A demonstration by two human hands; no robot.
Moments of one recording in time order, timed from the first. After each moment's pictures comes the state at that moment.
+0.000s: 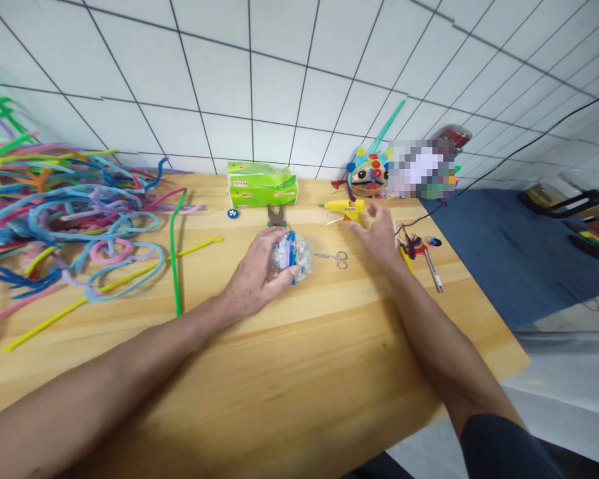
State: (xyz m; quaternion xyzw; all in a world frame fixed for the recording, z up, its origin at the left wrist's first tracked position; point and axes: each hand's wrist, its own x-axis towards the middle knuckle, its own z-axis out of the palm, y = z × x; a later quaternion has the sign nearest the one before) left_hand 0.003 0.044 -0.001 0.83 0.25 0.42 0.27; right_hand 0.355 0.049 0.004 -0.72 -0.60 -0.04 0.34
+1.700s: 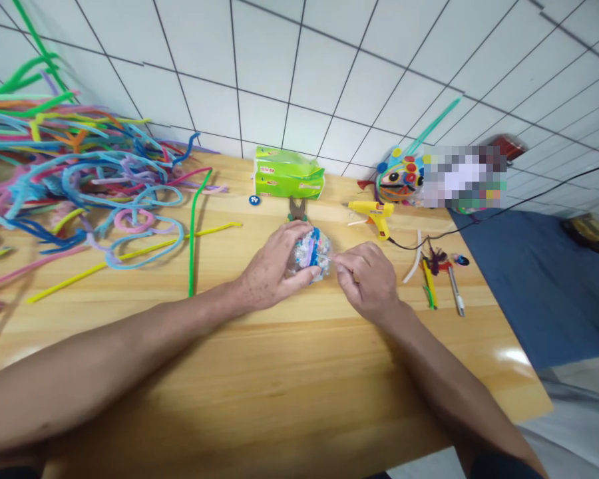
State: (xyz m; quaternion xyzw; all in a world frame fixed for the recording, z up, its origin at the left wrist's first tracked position) left_hand 0.006 0.044 -0.004 0.83 0.23 0.44 0.27; right_hand 0.240 -0.019 0.045 -0.39 -0.85 -0.15 0.32
